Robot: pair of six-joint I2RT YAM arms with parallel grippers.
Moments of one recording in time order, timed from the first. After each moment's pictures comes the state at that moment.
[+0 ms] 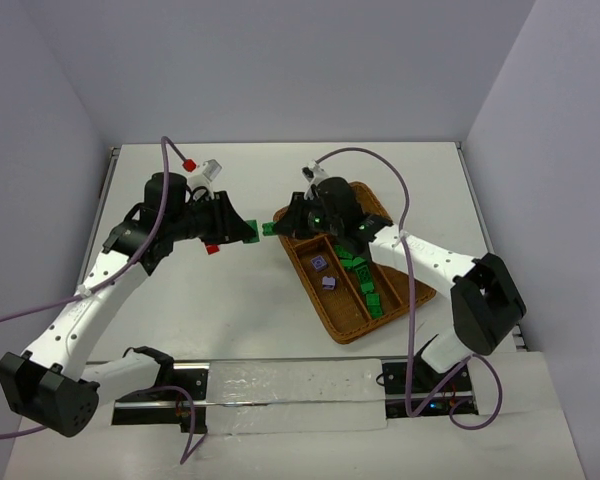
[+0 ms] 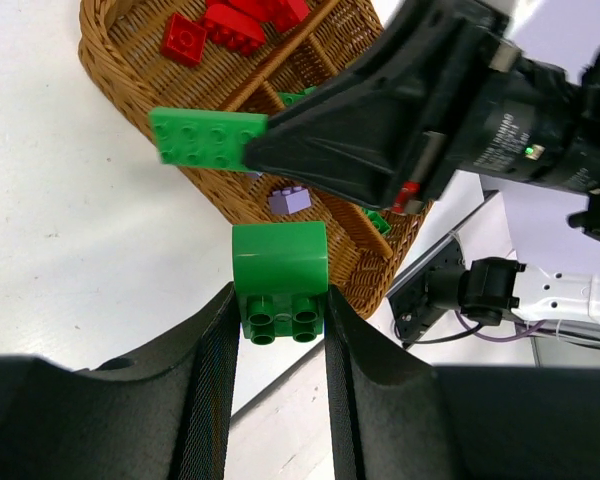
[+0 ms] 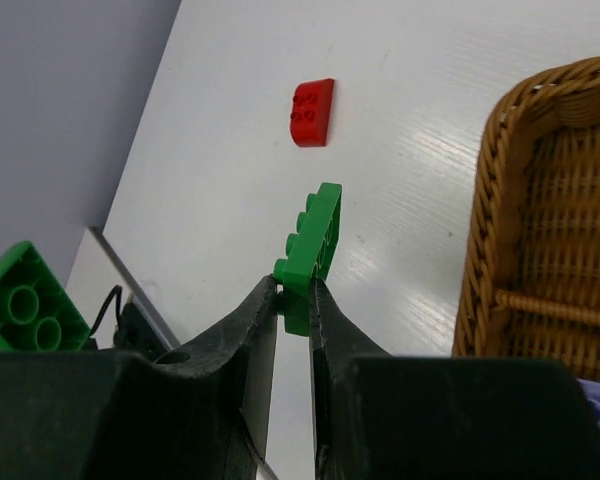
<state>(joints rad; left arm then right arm) -0.42 1.12 1.10 -0.55 0.45 -0.52 0.68 1.52 1.06 0.03 -0.25 0.64</state>
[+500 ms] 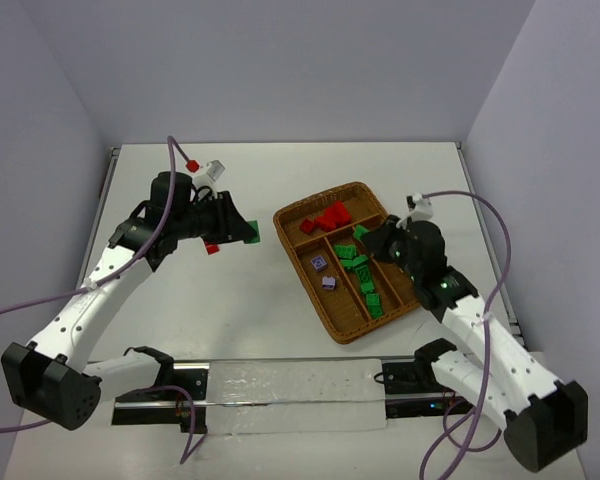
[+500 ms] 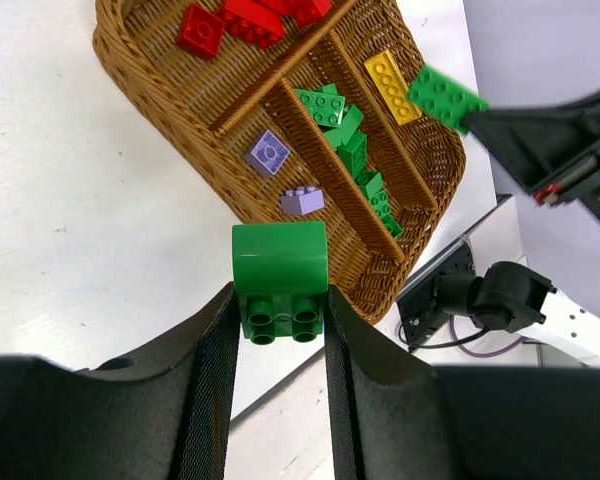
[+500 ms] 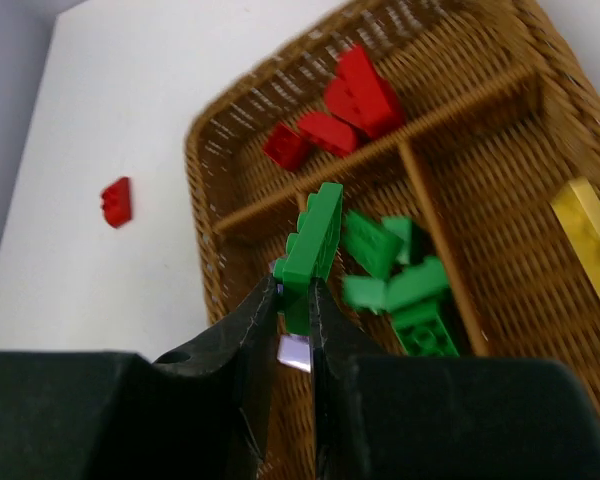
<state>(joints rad) -0.43 1.16 1.10 -0.54 0.43 -0.53 0.39 0.78 0.57 -0.16 0.04 0.59</state>
